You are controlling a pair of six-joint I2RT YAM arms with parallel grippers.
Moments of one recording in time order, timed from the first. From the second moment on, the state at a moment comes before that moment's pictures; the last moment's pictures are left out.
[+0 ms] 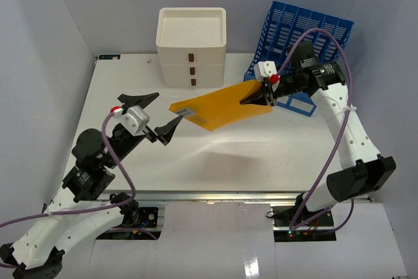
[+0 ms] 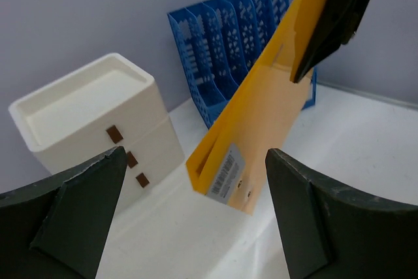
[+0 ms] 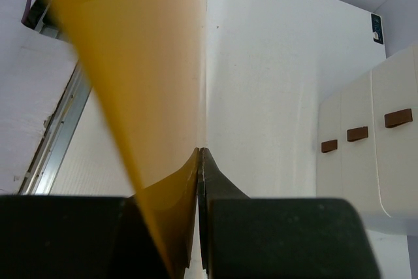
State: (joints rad) left arm -0.72 0.62 0.92 -0.10 0.09 0.22; right arm 0.33 1.48 1.71 -1.19 -1.21 -1.24
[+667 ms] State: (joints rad) left arm -0.72 0.62 0.41 0.45 0.14 0.02; right arm 0.22 1.41 1.72 -1.06 -1.45 -1.03
